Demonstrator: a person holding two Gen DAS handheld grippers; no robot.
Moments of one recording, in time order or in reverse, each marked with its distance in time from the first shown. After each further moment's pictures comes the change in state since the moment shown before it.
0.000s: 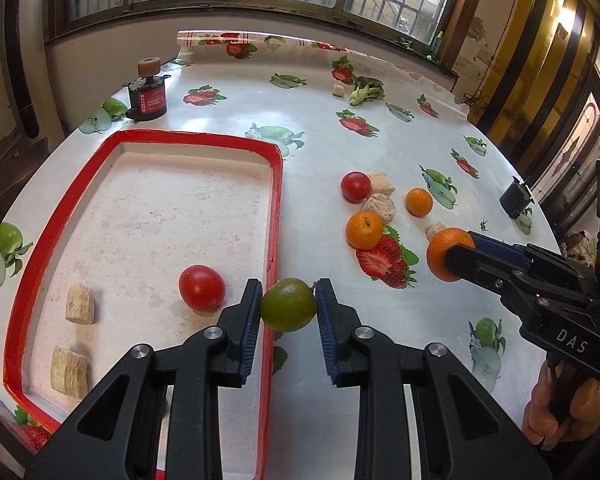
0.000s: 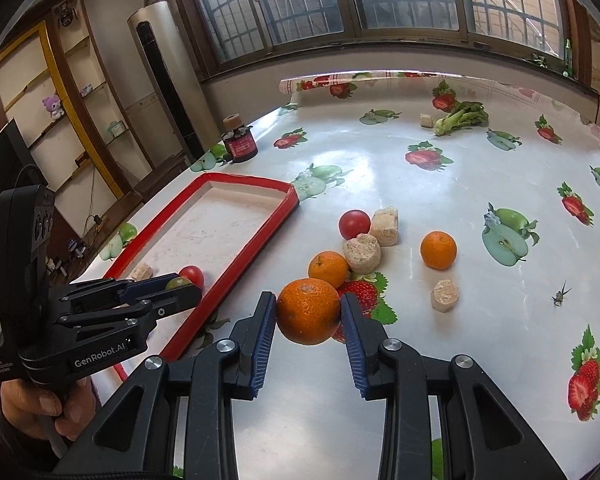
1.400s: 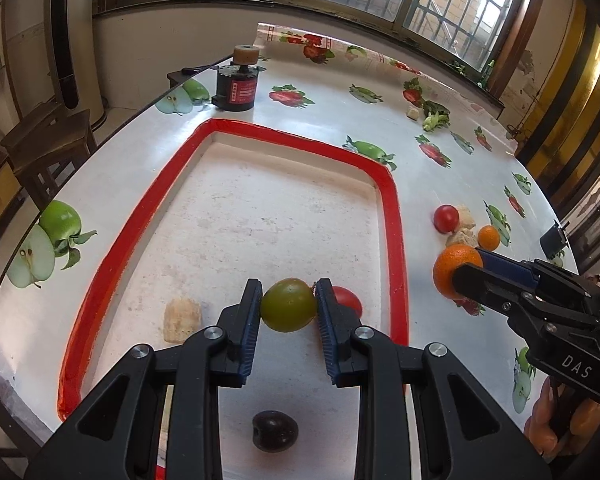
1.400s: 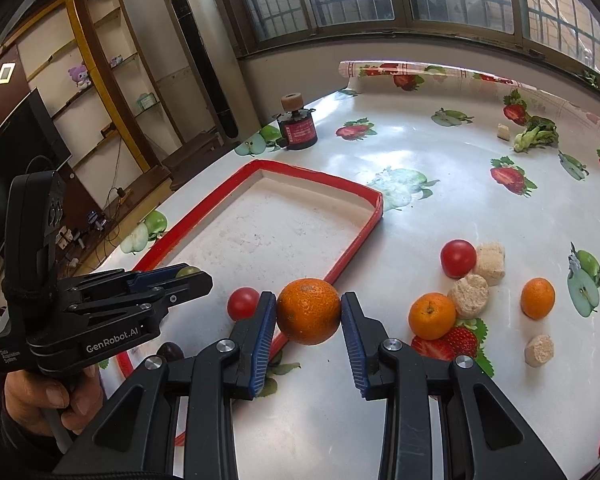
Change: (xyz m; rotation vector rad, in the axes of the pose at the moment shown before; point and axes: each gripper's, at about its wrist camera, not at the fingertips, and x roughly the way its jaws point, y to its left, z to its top) left arm 0.001 0.087 0.009 -0.137 -0.007 0.089; right arm 0.062 0.066 0.030 -0.097 0.065 0.092
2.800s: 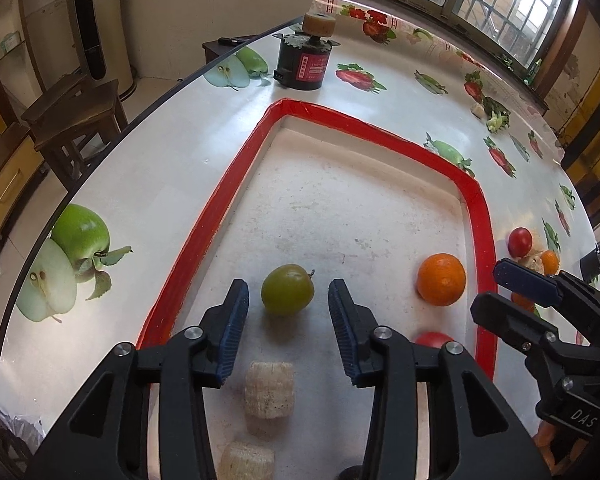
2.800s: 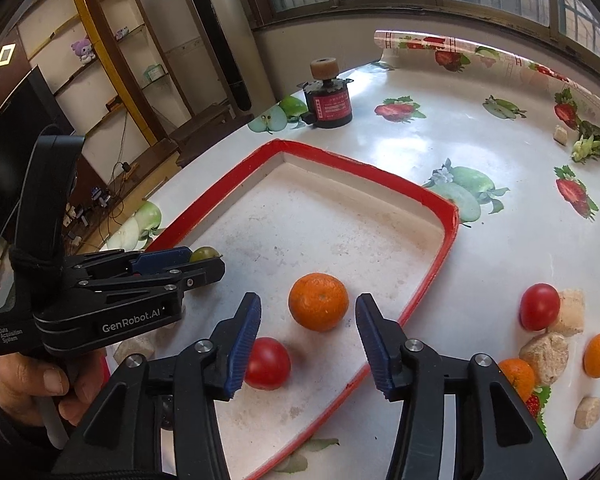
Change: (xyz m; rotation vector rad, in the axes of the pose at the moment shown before) left arm 0.039 0.047 0.024 -0.068 0.099 0.098; right arm 0.070 0.024 0.029 -0.039 0.092 0.035
